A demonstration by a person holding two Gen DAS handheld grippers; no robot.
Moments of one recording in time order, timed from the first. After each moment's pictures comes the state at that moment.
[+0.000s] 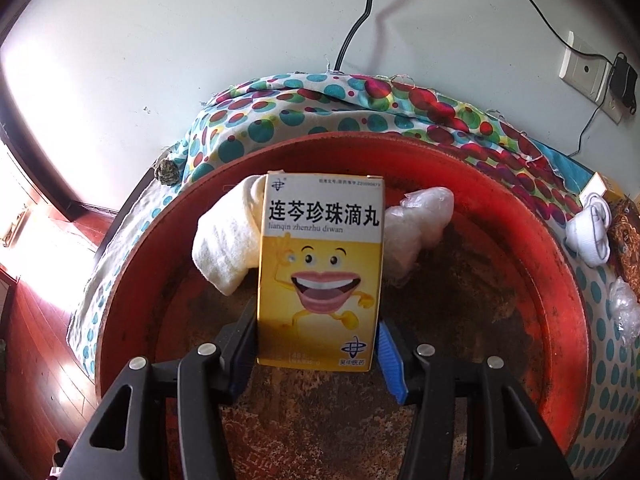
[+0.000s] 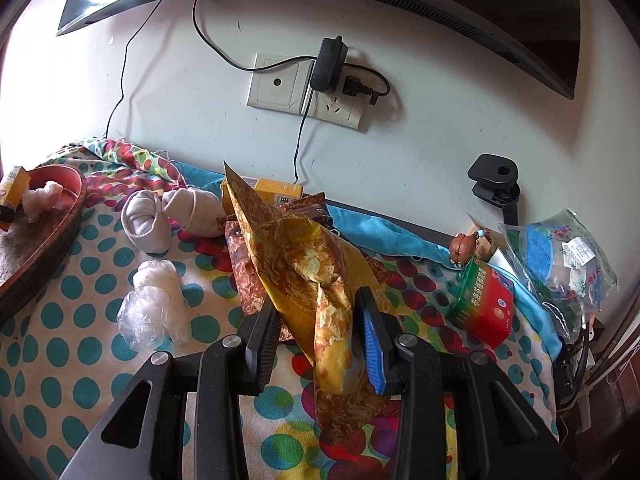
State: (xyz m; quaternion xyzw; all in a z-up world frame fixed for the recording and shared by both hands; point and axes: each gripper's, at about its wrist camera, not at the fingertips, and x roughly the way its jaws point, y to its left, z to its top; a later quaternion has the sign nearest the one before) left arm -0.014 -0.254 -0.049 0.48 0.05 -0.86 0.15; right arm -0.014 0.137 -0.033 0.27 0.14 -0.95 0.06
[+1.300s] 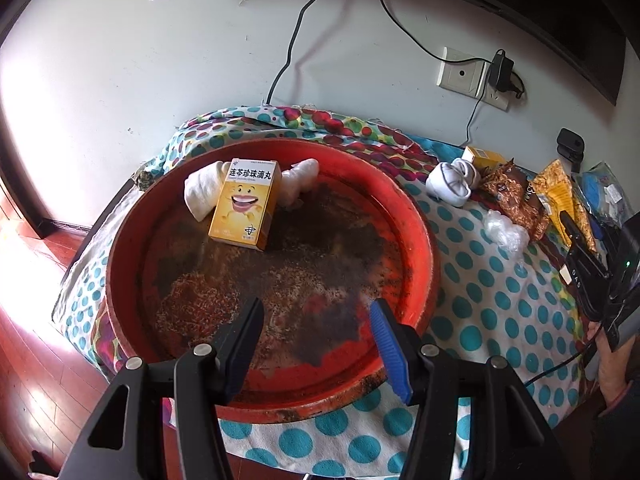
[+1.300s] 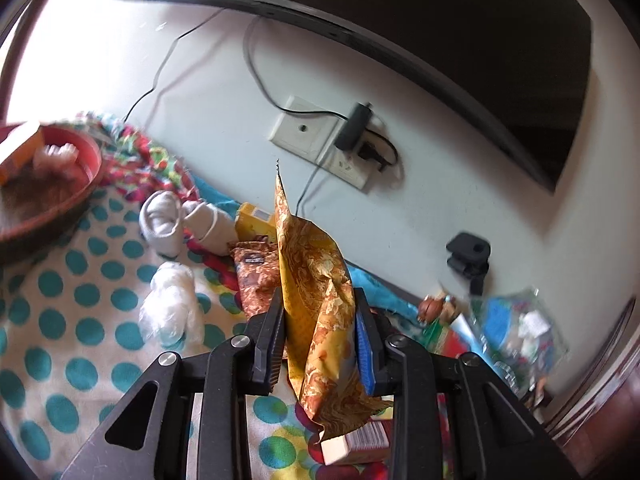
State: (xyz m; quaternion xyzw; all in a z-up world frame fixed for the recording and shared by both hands) left arm 0.117 -0.163 0.005 0.42 0.06 -0.90 0.07; right arm 0.030 0.090 -0.030 0.16 0.28 -0.94 0.04
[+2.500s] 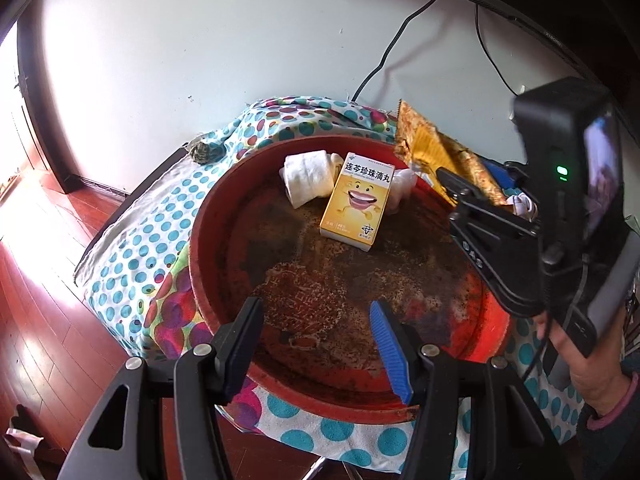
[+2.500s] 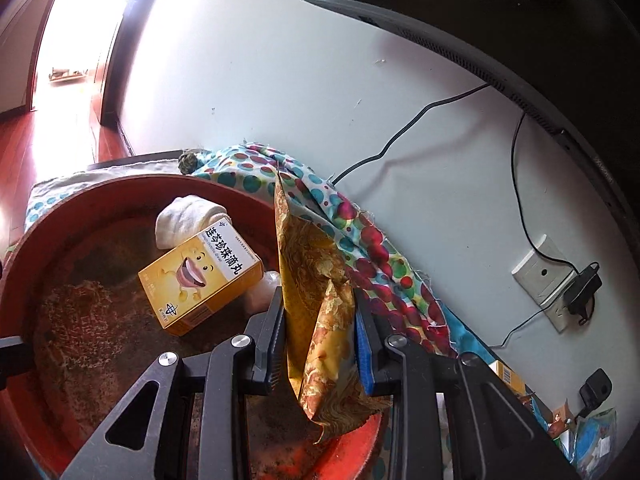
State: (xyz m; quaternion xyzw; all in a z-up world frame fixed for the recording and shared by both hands) left arm 0.141 -0.252 0.001 0.42 0.12 -0.89 0.14; right arm 0.035 -0.186 -0.006 0.21 0.32 -0.88 0.27
